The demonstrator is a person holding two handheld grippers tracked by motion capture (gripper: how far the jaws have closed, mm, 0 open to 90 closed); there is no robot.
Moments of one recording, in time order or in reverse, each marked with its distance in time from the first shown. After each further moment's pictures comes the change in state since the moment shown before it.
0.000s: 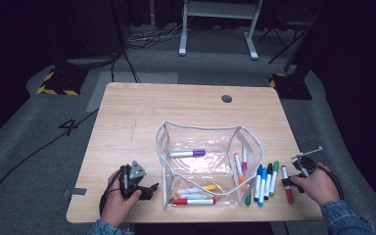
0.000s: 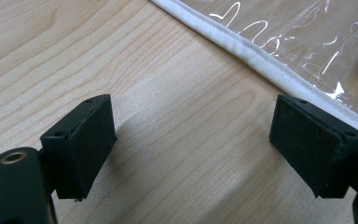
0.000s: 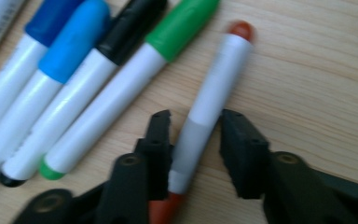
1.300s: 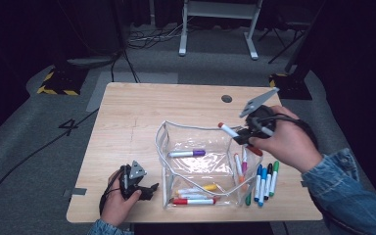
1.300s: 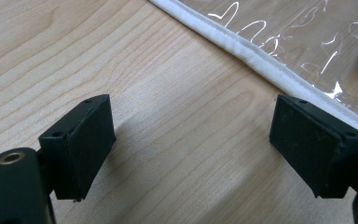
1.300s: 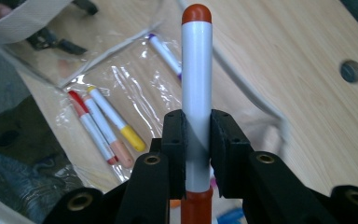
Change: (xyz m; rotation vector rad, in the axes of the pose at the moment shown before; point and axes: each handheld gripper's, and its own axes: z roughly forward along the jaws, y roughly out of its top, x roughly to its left) left arm 0.000 0.000 0.000 0.004 -0.006 0.000; right arm 0.211 0.126 -0.169 -0.214 0.121 -0.725
